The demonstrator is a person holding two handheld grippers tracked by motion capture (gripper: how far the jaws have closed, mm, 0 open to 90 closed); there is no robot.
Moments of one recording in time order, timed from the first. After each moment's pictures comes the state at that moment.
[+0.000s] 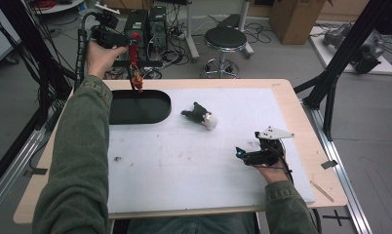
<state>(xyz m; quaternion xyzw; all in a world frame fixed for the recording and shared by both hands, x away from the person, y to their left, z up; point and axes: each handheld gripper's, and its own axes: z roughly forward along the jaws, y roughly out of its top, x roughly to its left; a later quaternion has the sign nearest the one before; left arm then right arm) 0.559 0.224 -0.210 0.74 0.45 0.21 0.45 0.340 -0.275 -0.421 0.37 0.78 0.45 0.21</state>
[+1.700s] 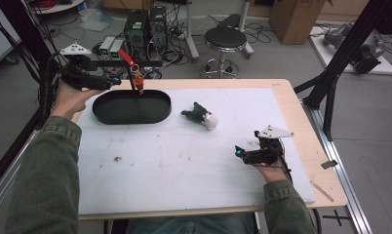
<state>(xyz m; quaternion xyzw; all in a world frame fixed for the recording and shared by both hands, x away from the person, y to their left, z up) 0.429 0.265 -0.249 0.74 0.41 0.26 0.47 0.342 -0.273 -0.420 0.38 0.78 0.45 0.21</state>
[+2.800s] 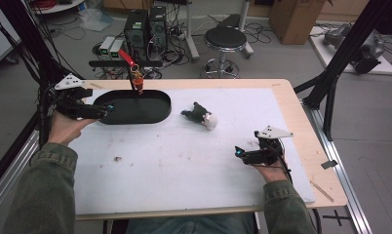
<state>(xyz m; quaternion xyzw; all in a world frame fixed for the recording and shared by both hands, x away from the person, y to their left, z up) 0.380 0.282 -0.304 0.74 0.42 0.26 0.46 0.342 -0.272 -0.420 0.38 0.78 0.45 0.22</state>
